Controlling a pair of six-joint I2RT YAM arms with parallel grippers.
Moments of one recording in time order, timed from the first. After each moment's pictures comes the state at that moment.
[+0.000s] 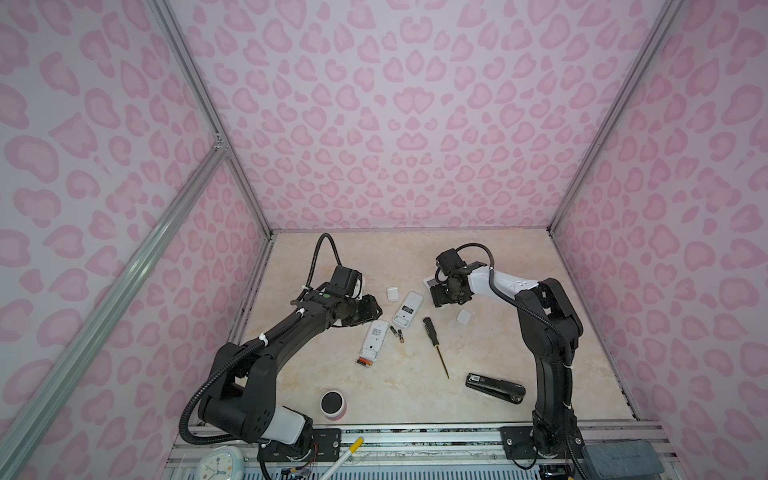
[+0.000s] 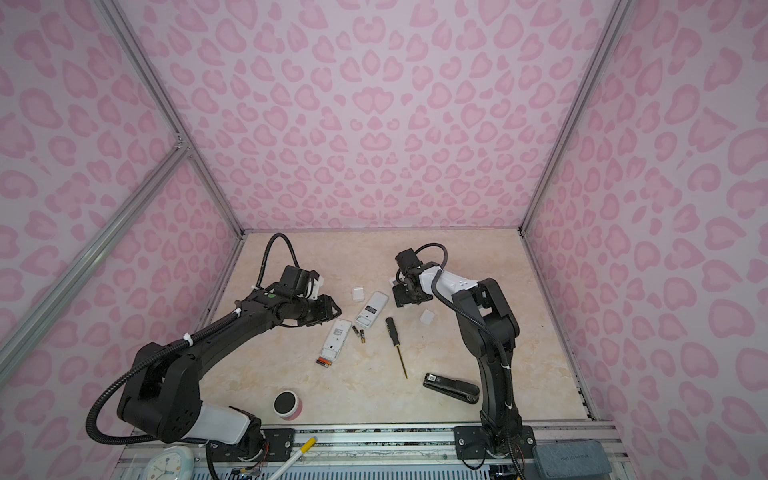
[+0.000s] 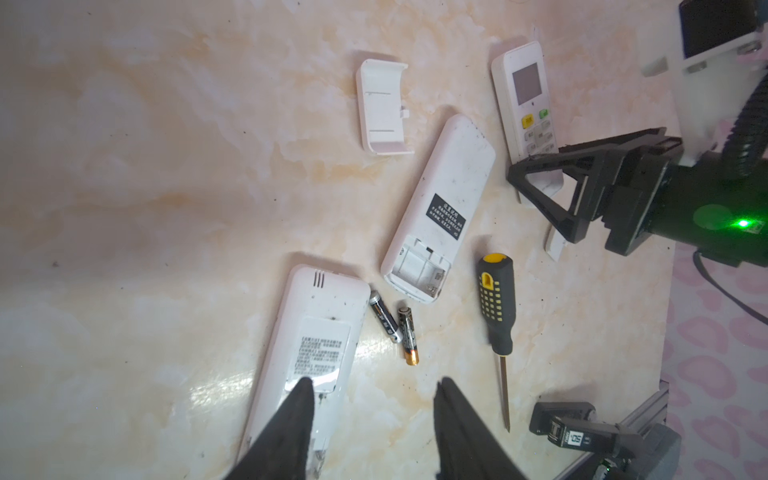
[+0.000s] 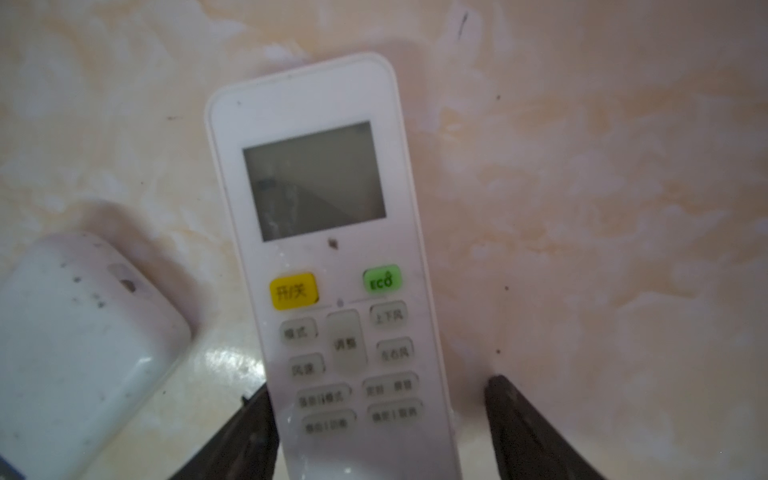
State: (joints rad) left arm -0.39 1.48 0.96 -0.50 0.31 -0.55; right arm 0.47 2.08 1.45 -0.57 0.04 0.22
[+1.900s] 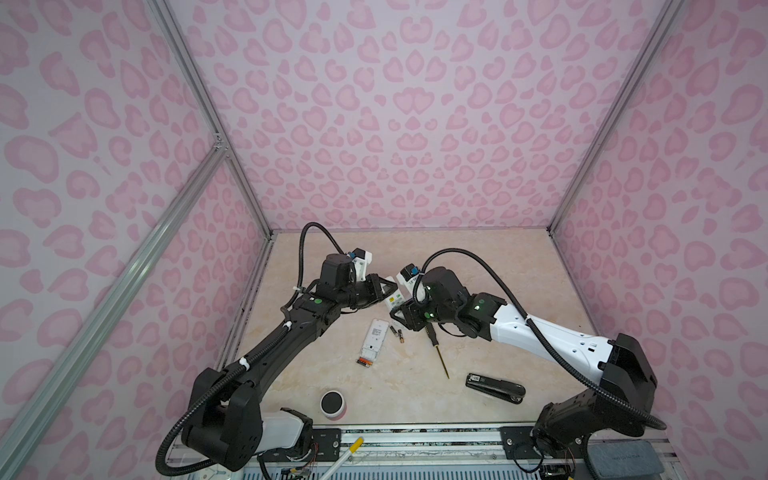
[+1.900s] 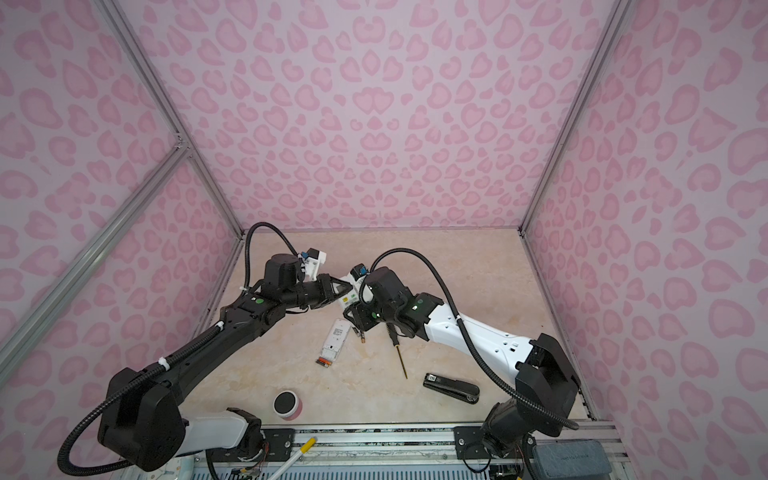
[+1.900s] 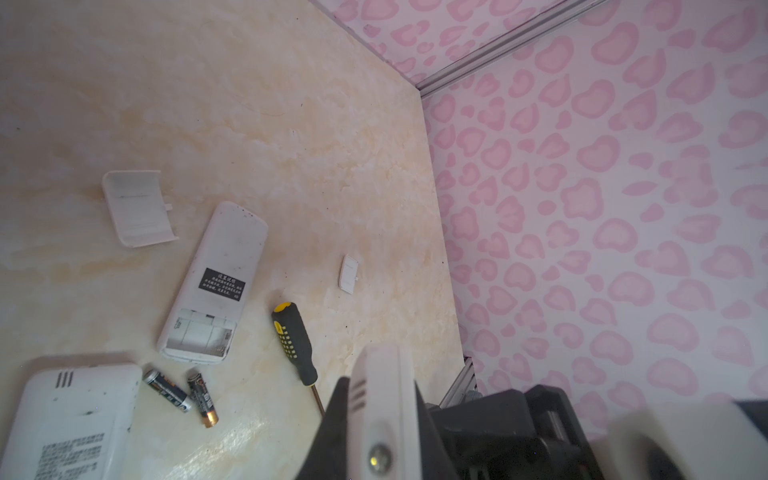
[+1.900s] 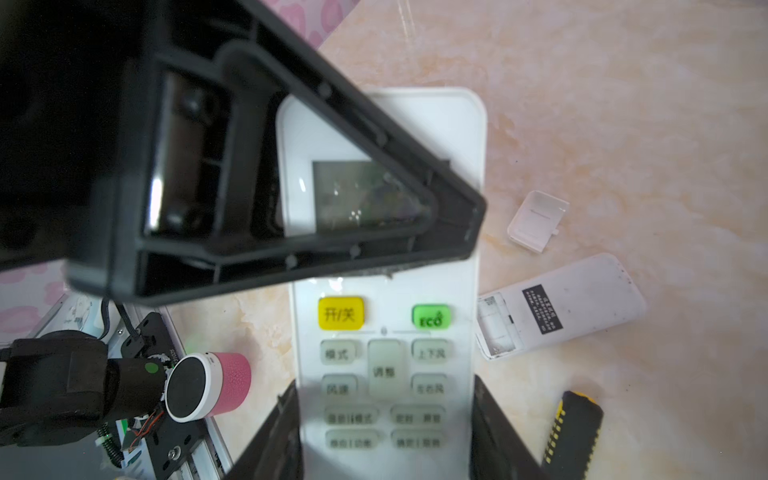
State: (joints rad) left arm -0.40 1.32 0.95 -0.16 0.57 -0.78; right arm 0.86 1.51 1.18 -0.35 -0.15 0.31
